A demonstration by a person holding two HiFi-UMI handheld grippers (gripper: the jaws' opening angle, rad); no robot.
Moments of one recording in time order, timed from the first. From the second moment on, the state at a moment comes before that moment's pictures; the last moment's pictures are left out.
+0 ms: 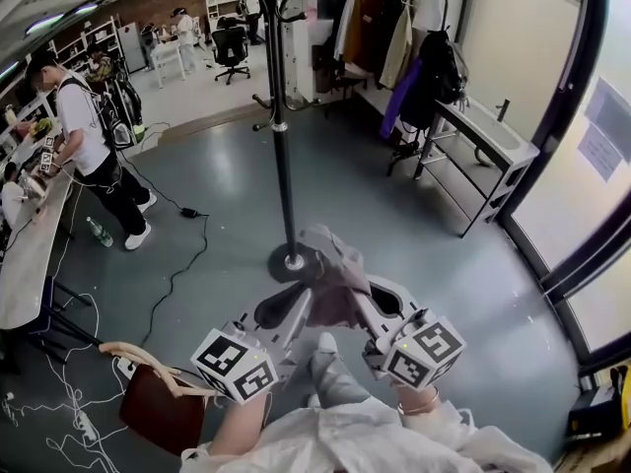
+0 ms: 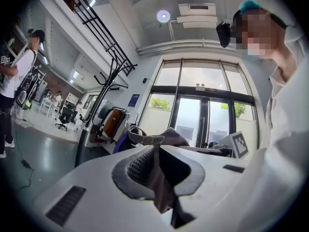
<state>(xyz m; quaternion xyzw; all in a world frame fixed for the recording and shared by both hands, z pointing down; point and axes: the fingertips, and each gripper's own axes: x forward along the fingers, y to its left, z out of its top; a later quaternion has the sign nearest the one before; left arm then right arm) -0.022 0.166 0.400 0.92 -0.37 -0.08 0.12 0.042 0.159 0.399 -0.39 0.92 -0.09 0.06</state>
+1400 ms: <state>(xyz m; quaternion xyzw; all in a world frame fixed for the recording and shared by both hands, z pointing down) 0.002 -0.157 0.362 0.91 -0.39 -0.10 0.07 0.069 -0.170 0.372 -0.36 0.93 -0.07 0.08</state>
